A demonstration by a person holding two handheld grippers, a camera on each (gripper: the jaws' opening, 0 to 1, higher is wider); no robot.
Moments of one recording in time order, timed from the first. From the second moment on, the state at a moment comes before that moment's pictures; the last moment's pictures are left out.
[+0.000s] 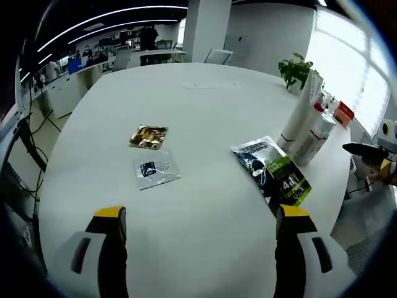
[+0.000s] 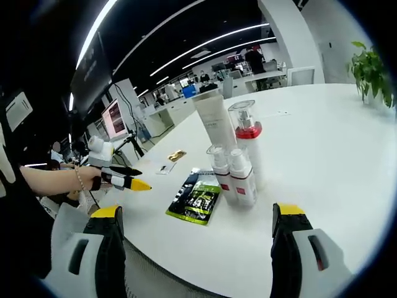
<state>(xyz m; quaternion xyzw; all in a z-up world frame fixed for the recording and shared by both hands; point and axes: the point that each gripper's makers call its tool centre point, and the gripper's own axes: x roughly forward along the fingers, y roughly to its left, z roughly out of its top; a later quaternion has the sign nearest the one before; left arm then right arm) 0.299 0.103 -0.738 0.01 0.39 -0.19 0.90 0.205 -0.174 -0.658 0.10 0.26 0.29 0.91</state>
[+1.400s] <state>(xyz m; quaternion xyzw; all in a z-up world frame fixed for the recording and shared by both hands) 0.372 0.130 -0.766 0.06 0.40 -0.10 0.91 0.208 -0.186 -0.670 0.10 0.29 0.27 0.91</state>
